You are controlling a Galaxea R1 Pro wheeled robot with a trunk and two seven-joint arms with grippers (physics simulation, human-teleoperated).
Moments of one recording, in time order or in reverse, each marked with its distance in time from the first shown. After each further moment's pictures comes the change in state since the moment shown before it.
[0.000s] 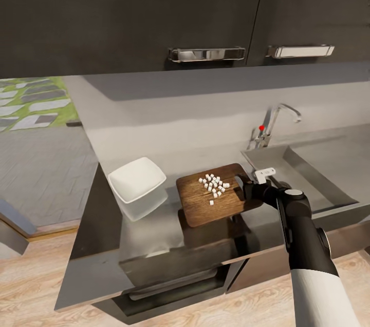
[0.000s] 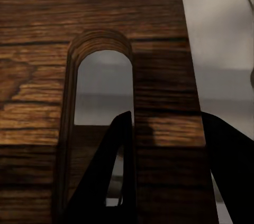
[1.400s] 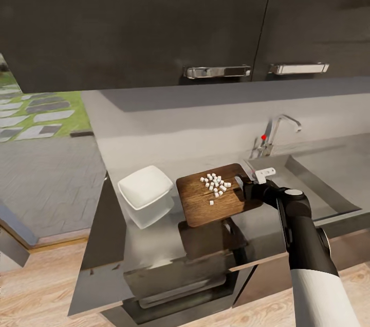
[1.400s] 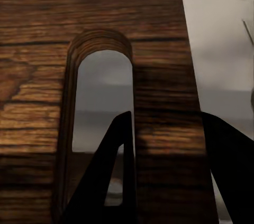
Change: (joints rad) left arm 0.000 0.000 0.000 0.000 0.000 0.001 0.000; right arm 0.000 0.000 0.000 0.000 0.001 -0.001 0.001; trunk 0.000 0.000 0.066
